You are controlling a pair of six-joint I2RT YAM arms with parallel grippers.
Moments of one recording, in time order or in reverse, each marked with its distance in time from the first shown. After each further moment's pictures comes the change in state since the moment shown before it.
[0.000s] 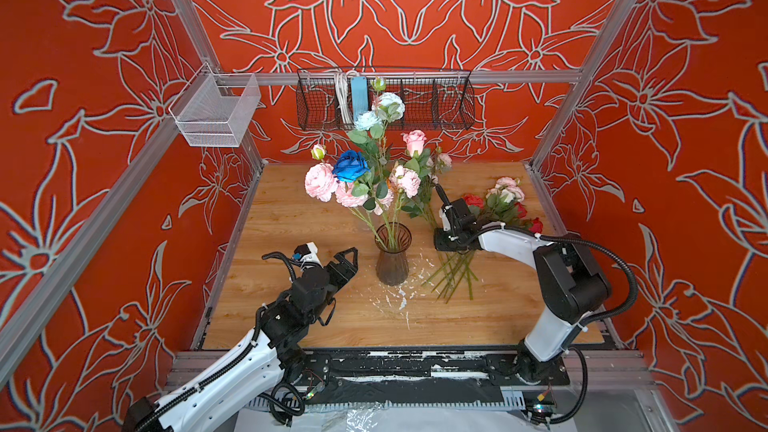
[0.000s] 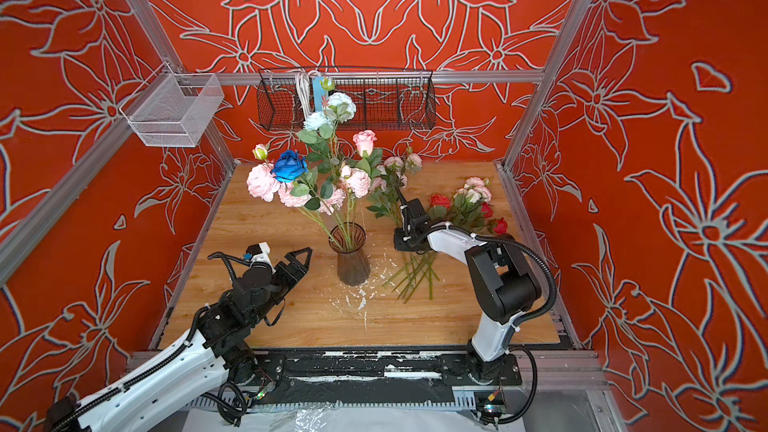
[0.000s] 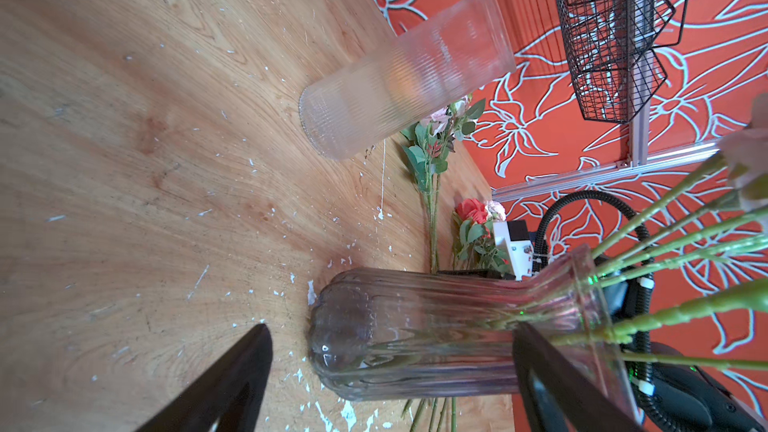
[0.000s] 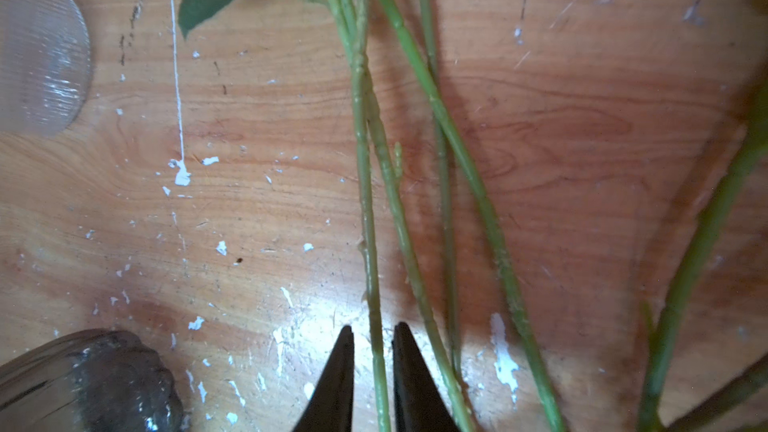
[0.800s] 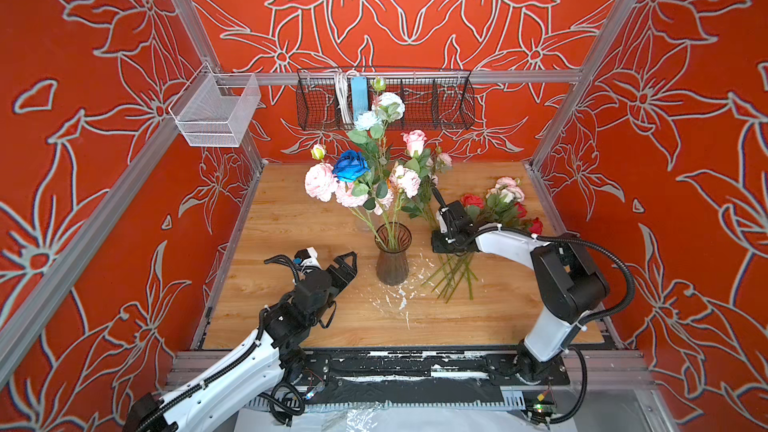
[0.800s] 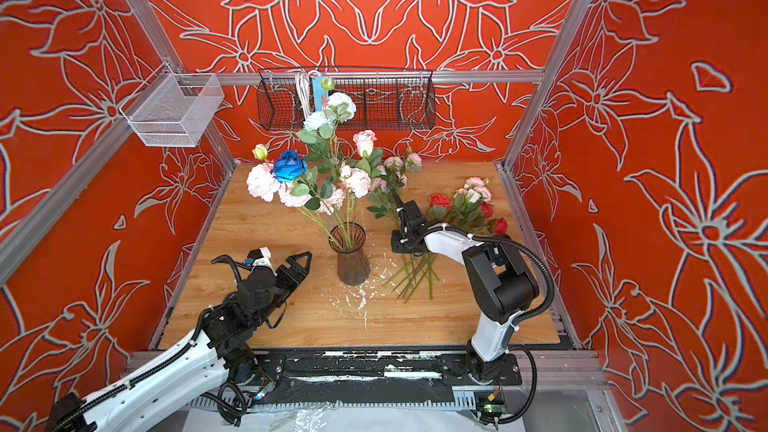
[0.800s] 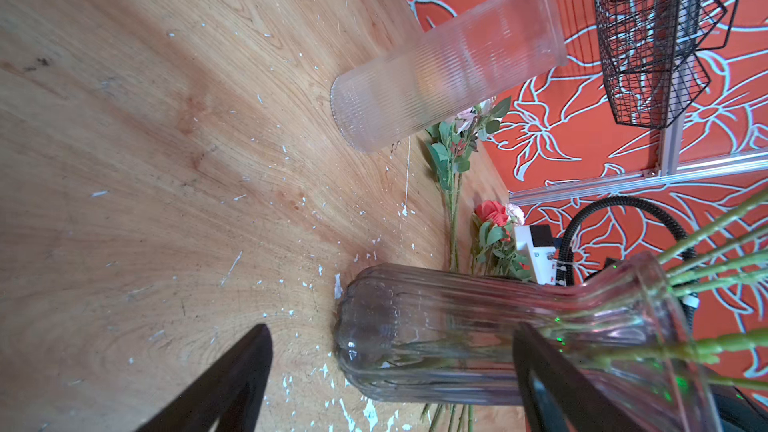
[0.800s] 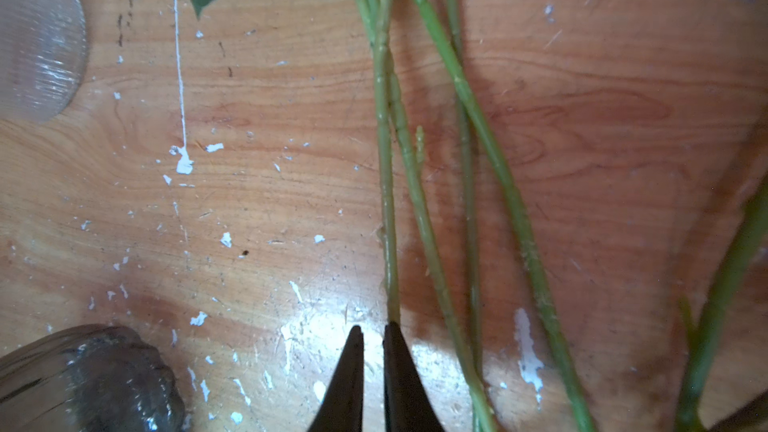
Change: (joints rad) left arm 0.000 0.014 -0.049 0.021 -0.010 -0.042; right arm 0.029 0.009 -0.005 0.002 0.025 0.014
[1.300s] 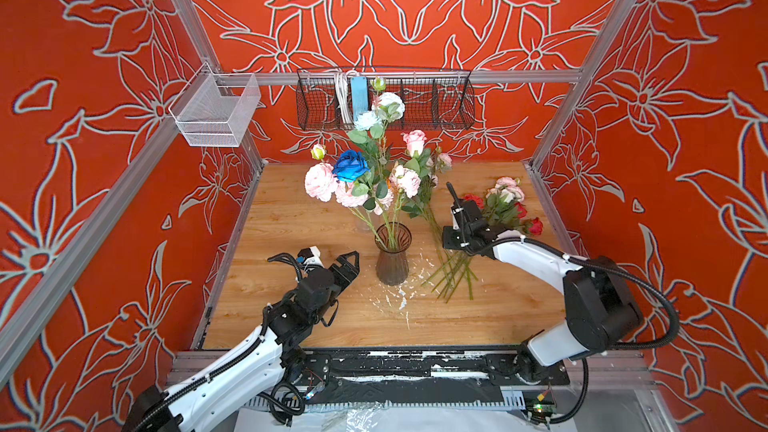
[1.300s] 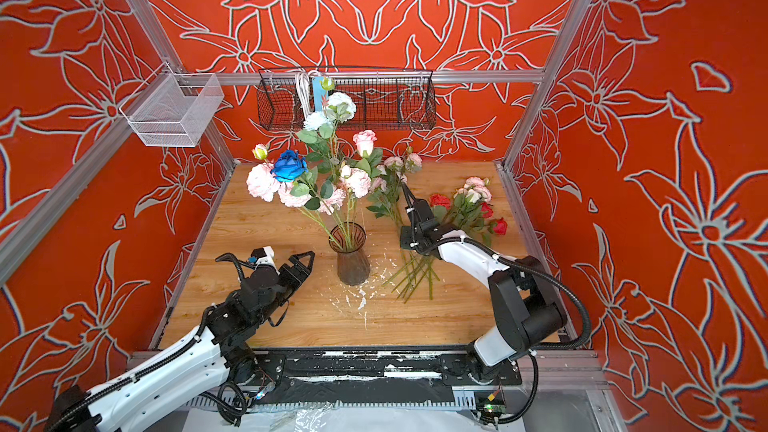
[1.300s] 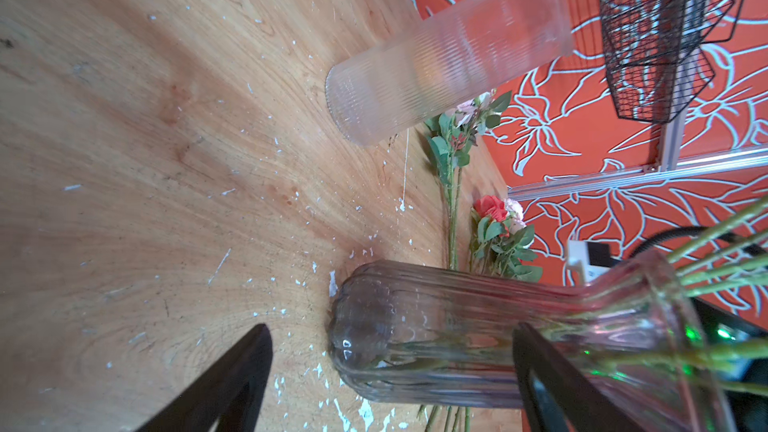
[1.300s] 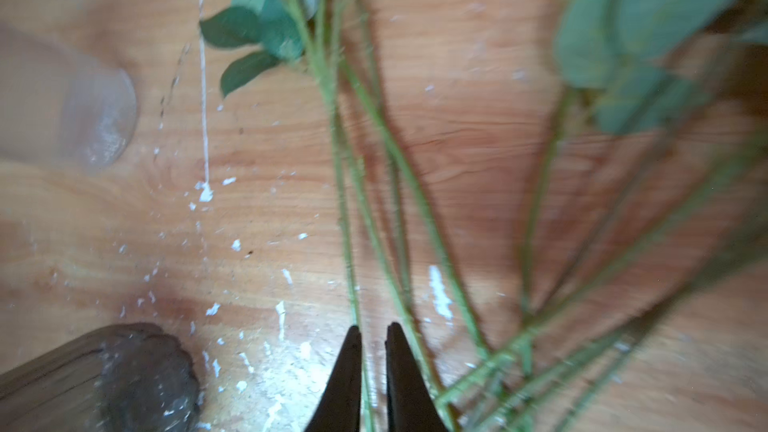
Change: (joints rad) left arm 0.001 0.075 -0.001 0.053 0.031 -0.012; right arm -0.036 -0.237 -0.100 -0.013 0.156 0.048
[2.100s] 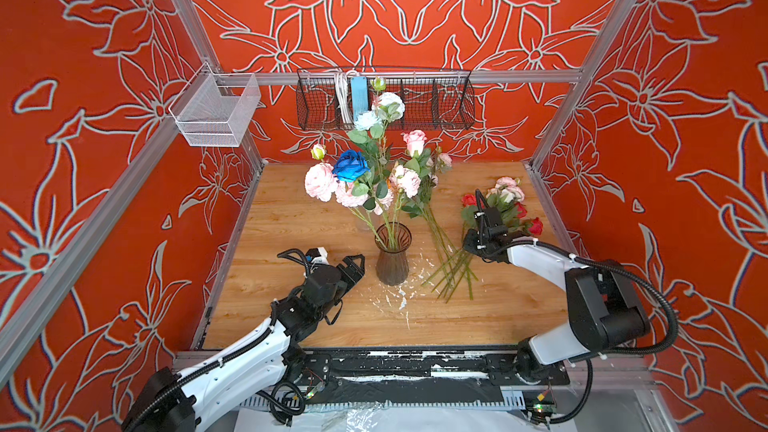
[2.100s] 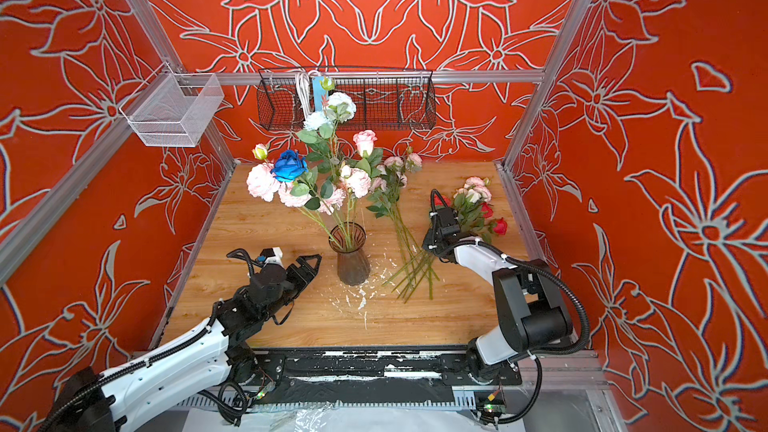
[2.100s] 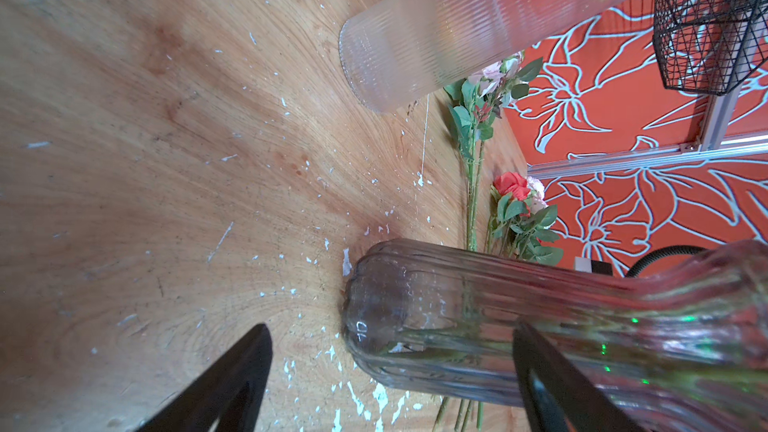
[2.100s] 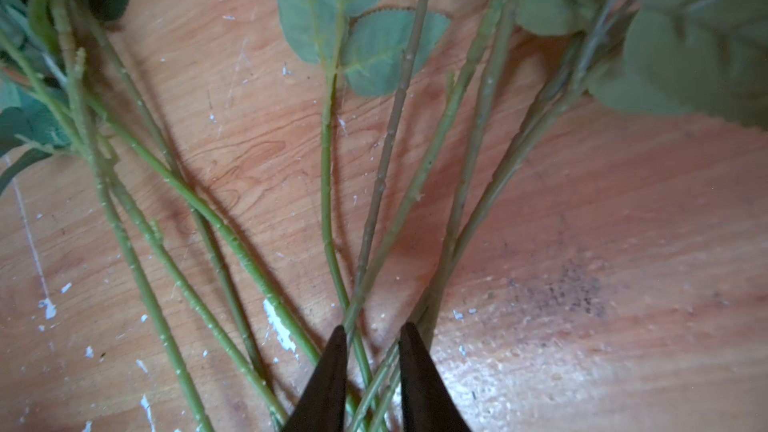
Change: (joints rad) left arm 0.002 0.106 0.004 0.044 0.058 -0.013; right arm -0.171 0.015 -0.122 0.069 0.015 0.156
